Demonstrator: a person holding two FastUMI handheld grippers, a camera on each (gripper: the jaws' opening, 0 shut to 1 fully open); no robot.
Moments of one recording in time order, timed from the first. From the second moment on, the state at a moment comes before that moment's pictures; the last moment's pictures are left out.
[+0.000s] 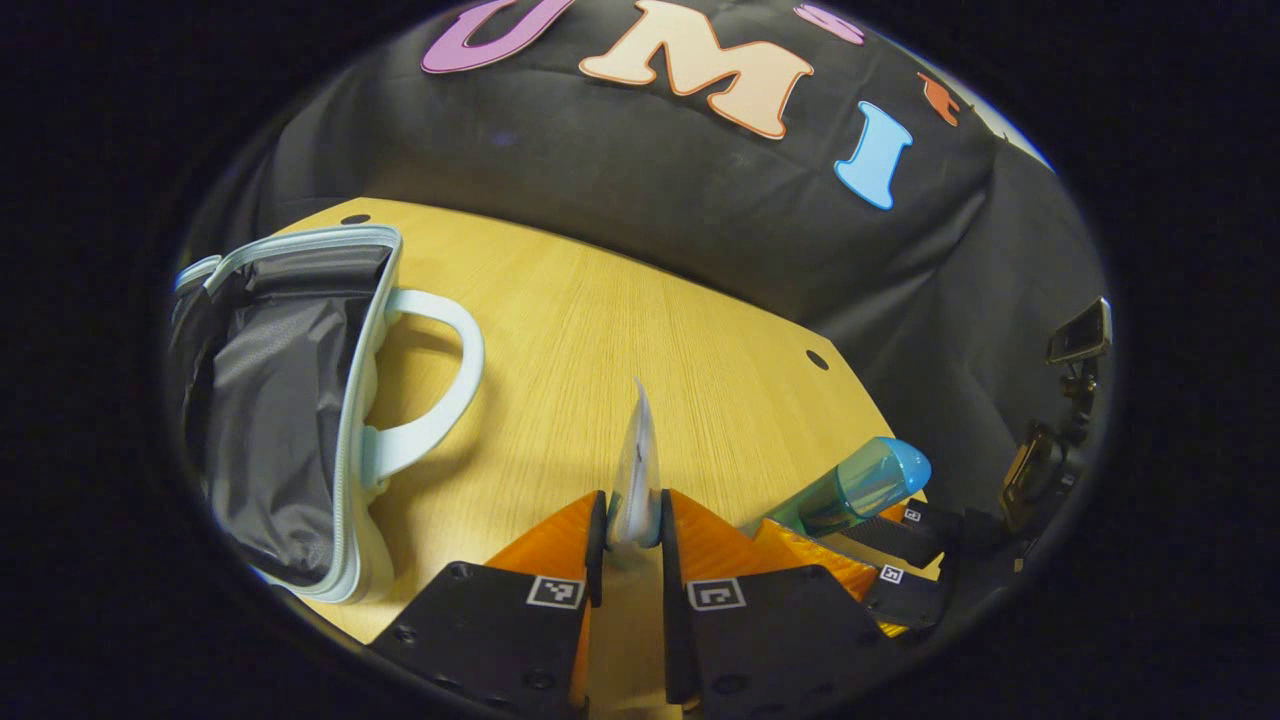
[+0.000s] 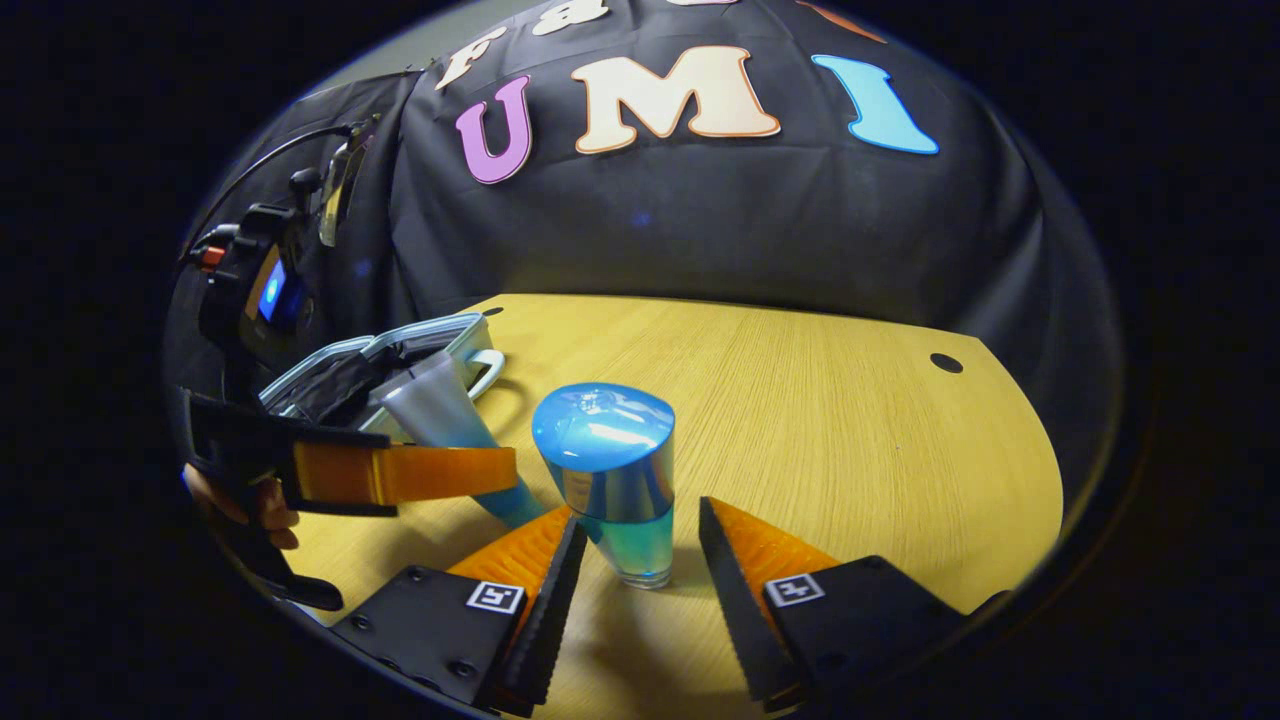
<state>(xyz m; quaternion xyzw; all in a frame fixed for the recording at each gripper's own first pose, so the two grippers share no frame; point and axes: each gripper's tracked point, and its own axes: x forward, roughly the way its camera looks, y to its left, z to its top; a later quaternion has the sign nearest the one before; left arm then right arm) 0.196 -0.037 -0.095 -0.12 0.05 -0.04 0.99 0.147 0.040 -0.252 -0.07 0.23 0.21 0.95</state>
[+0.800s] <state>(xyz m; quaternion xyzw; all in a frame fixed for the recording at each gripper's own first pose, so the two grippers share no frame) 0.071 0.156 -0.064 -0.12 0.13 0.09 0.98 0.135 0.036 -0.229 -0.09 0.23 0.18 0.95</state>
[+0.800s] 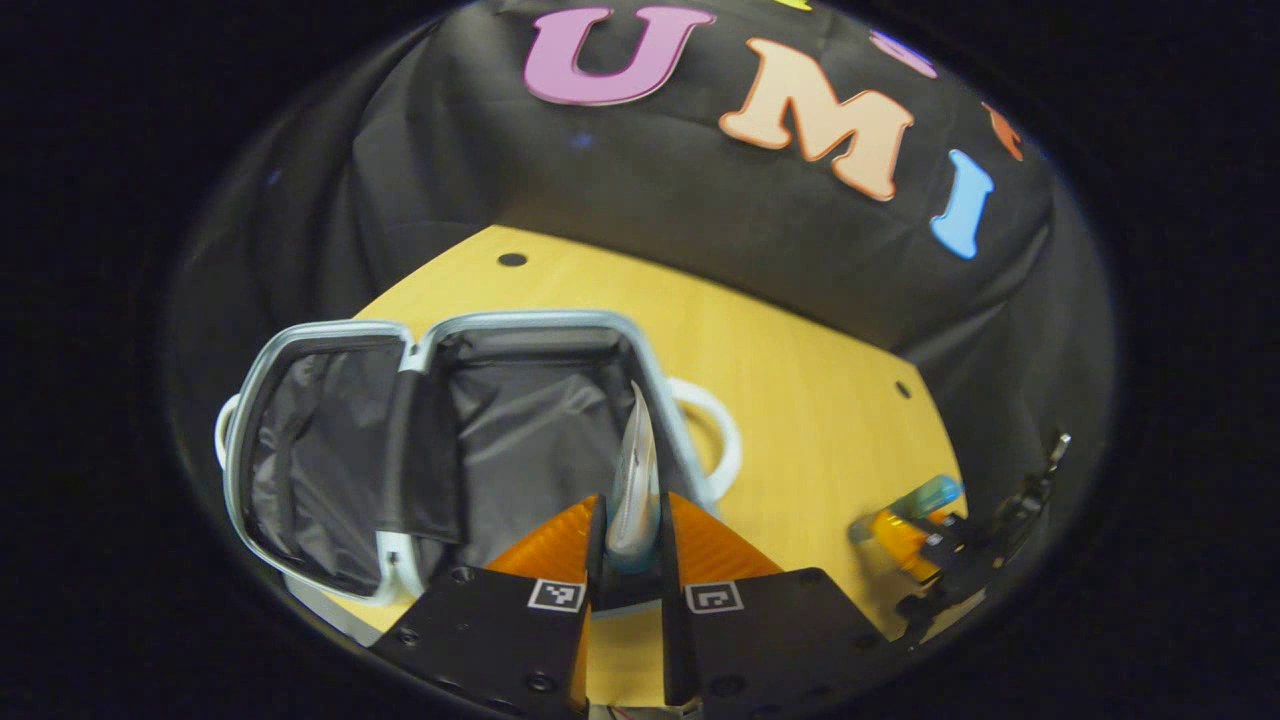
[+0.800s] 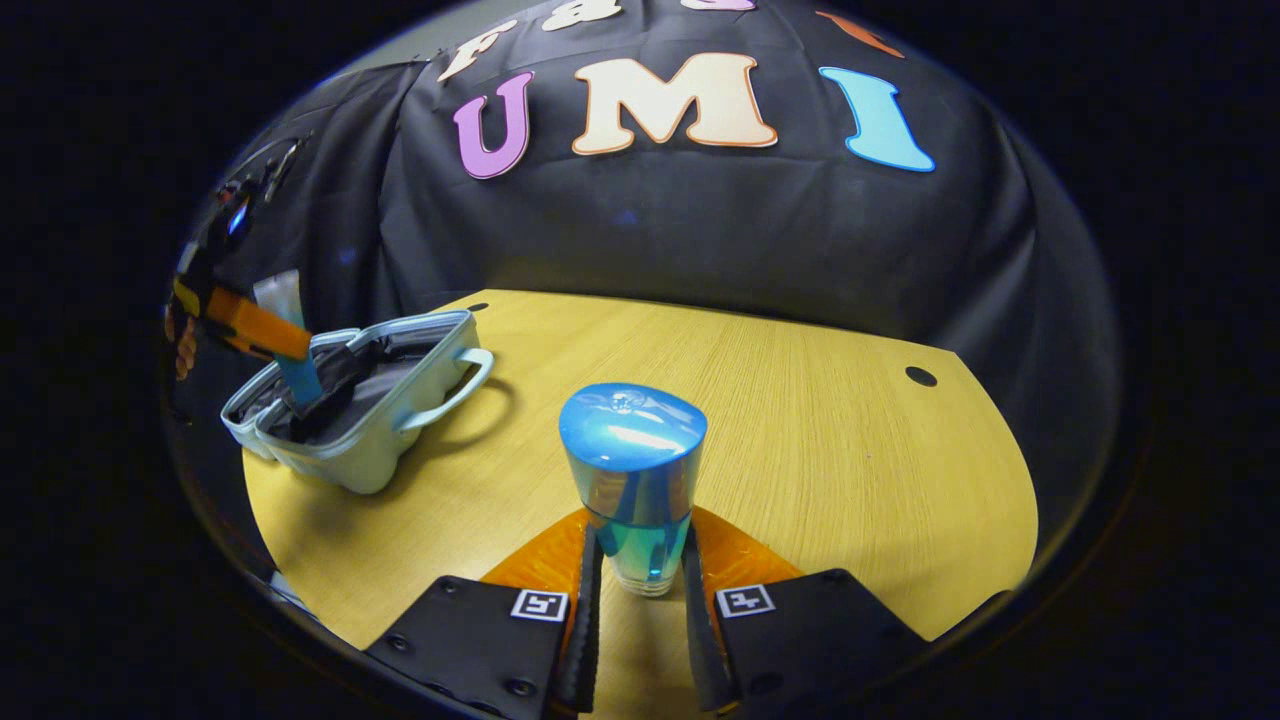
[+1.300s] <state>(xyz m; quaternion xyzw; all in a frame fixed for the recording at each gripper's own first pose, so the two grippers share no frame) 0.081 0.201 -0.144 -0.13 0.30 0.05 0.94 0.089 0.135 -0.165 -0.07 0.22 0.23 0.95</state>
